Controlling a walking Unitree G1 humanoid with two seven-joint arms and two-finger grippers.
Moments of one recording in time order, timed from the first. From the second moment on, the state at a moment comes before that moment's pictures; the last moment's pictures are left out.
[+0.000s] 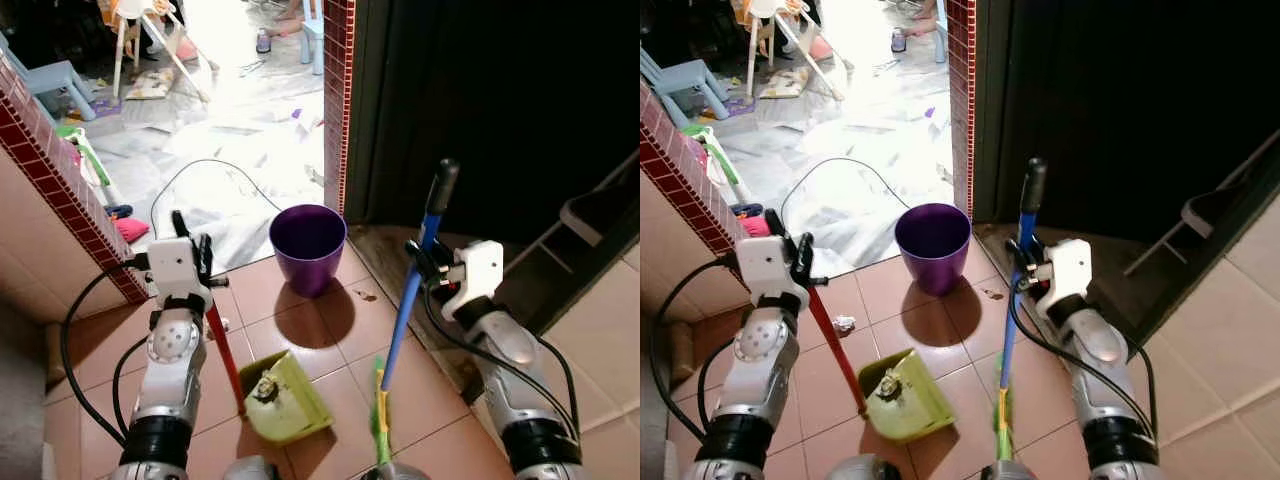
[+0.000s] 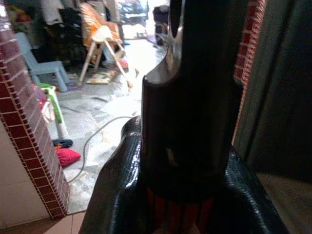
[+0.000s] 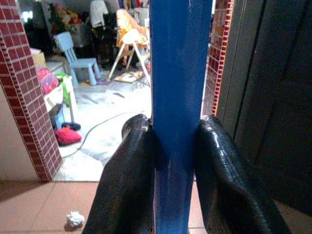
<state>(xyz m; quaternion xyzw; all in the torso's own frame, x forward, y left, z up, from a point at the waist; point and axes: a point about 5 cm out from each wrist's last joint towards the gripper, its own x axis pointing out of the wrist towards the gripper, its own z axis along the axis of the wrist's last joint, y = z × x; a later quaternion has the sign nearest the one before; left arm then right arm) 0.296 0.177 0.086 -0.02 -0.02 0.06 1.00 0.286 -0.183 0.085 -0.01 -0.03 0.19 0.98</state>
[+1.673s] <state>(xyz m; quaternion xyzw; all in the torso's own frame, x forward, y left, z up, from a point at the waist) 0.351 0.178 0.123 -0.02 -0.09 0.15 0.98 0.295 -0.223 0.068 -0.03 -0.01 0.06 1.00</state>
